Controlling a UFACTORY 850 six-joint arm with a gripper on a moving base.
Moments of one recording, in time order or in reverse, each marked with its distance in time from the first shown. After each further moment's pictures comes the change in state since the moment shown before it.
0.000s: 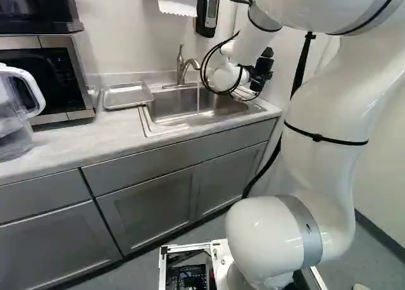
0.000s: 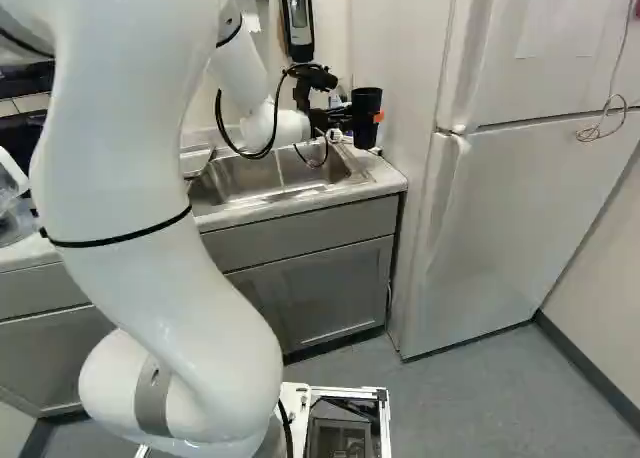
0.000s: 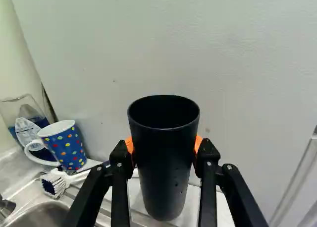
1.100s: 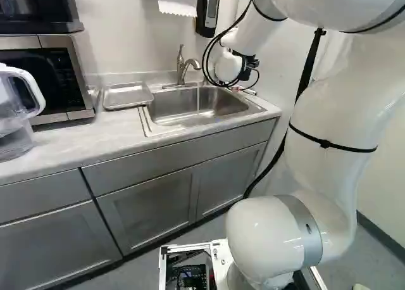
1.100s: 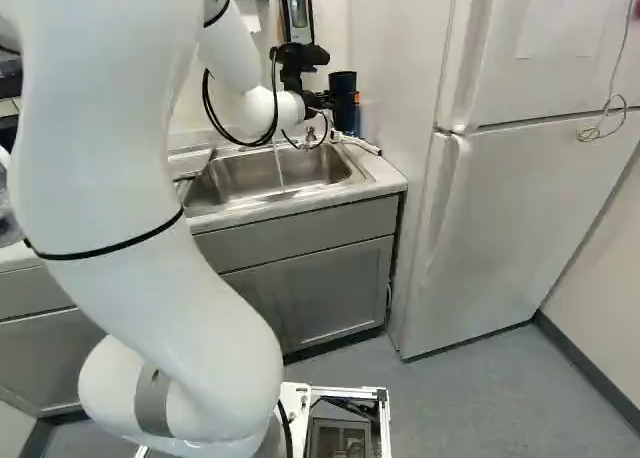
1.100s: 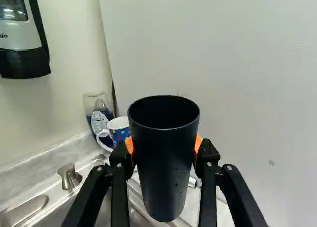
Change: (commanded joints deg) arm 0.4 2.7 -2.1 -14.1 -12.7 0.0
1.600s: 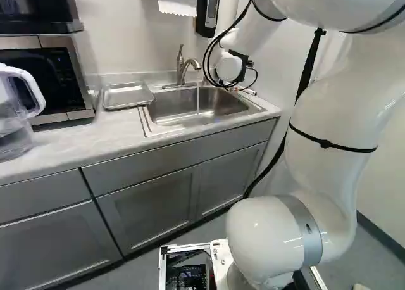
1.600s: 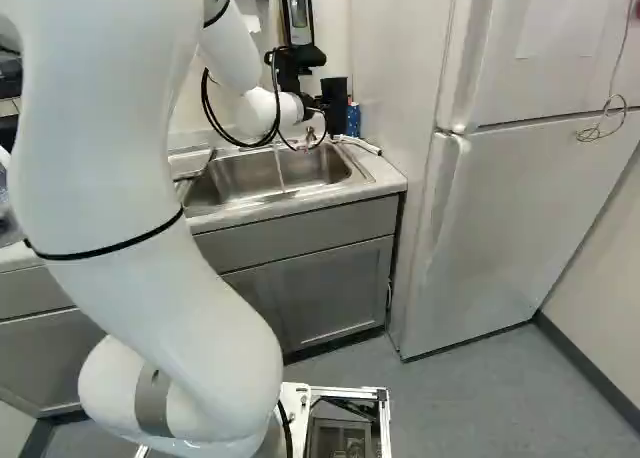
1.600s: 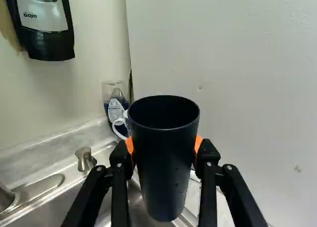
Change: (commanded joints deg) arm 0.0 0.0 0.0 -4.8 -5.2 0.0
